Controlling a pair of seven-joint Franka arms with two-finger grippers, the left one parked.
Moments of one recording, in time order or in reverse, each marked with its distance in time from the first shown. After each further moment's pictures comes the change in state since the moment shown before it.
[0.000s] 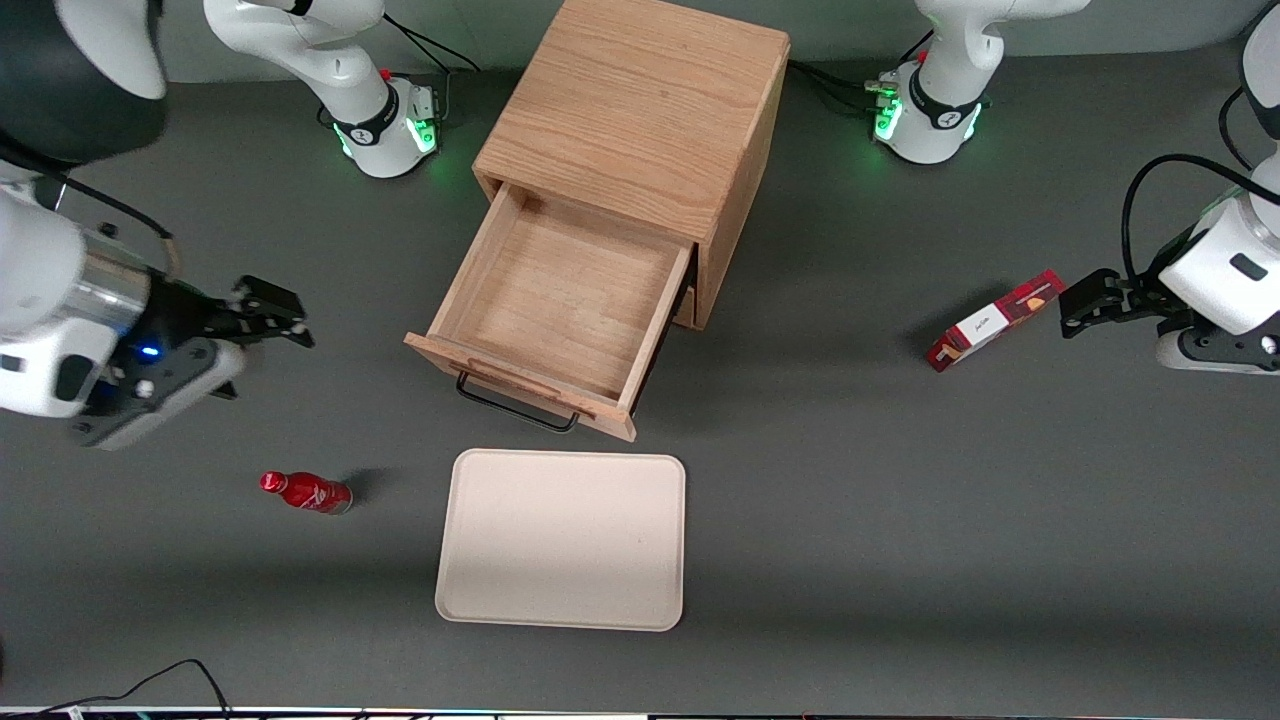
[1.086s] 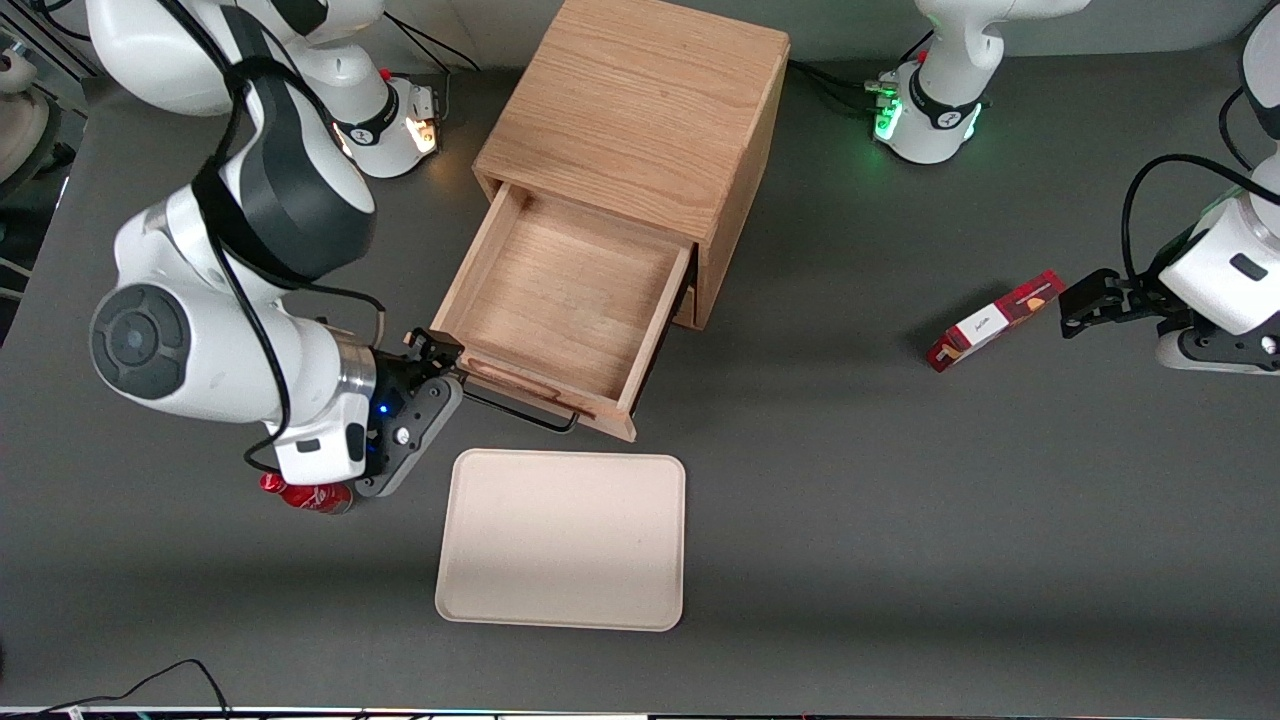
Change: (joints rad) arm 0.030 0.215 0.144 0.043 0.001 0.100 -0.157
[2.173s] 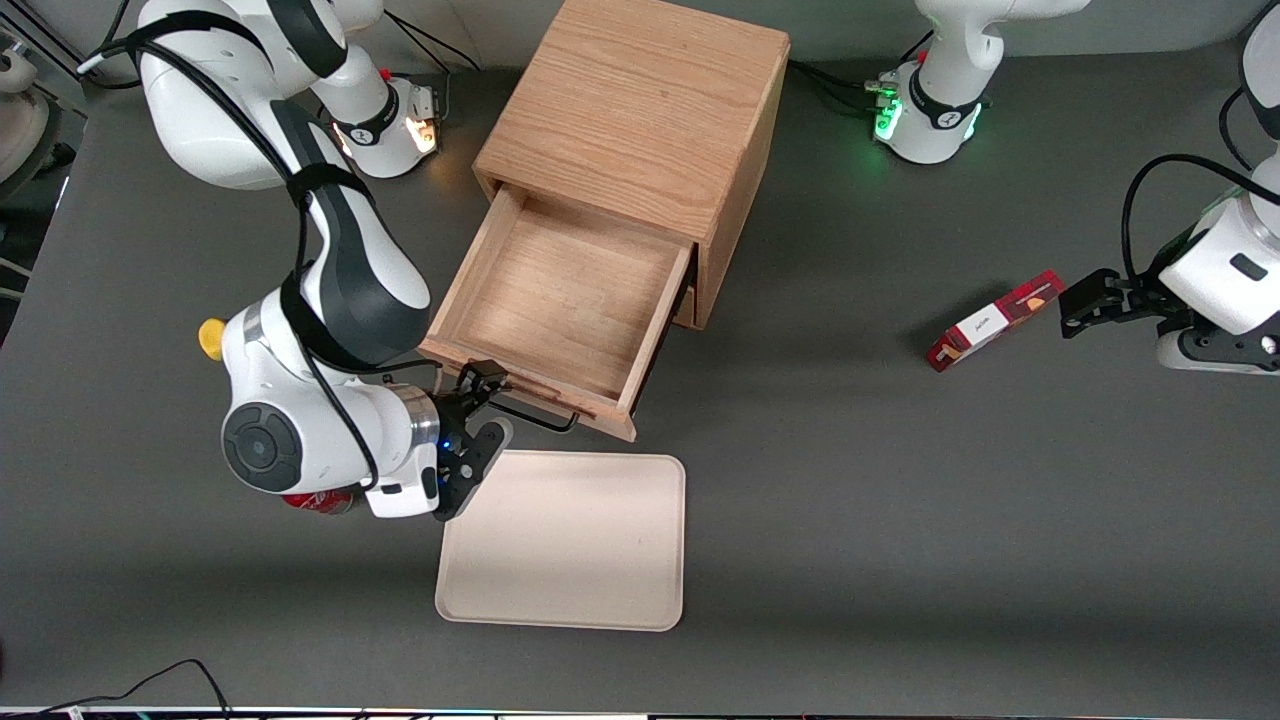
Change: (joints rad) arm 0.002 0.126 0.018 -0.021 0.071 0.015 -0.022
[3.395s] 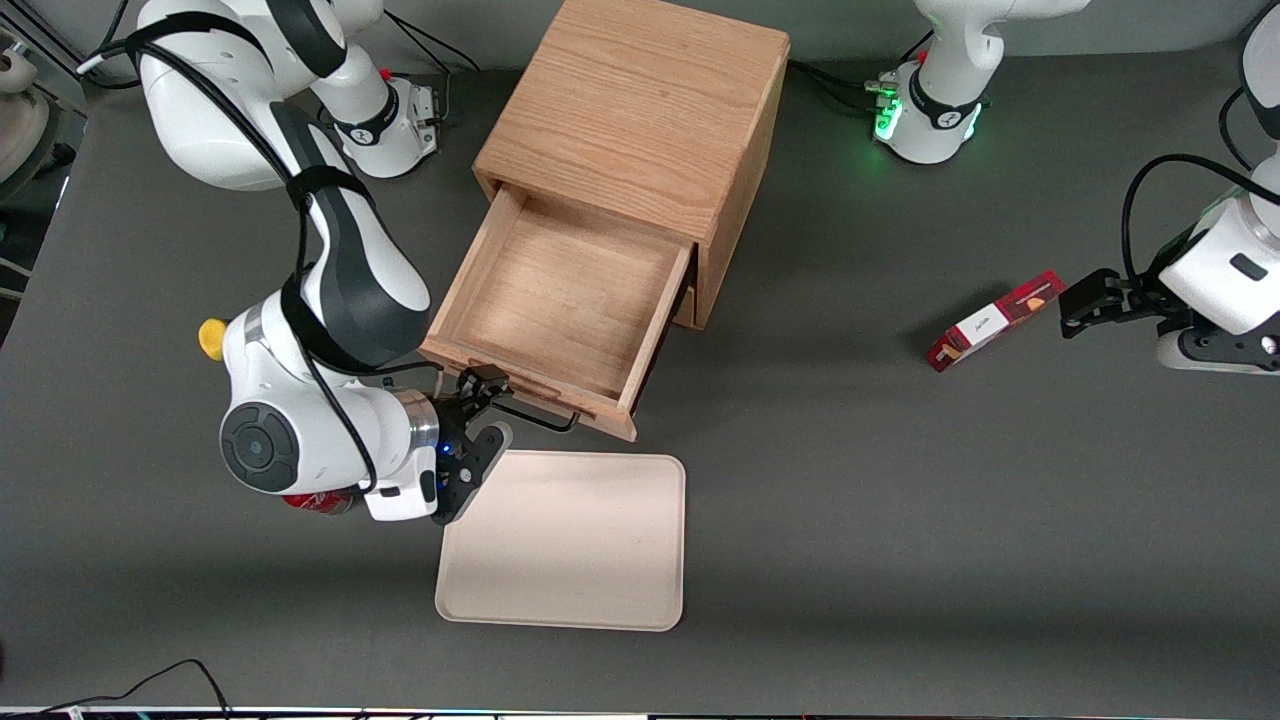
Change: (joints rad) arm -0.004 -0.003 0.001 -0.004 0.003 0.031 0.000
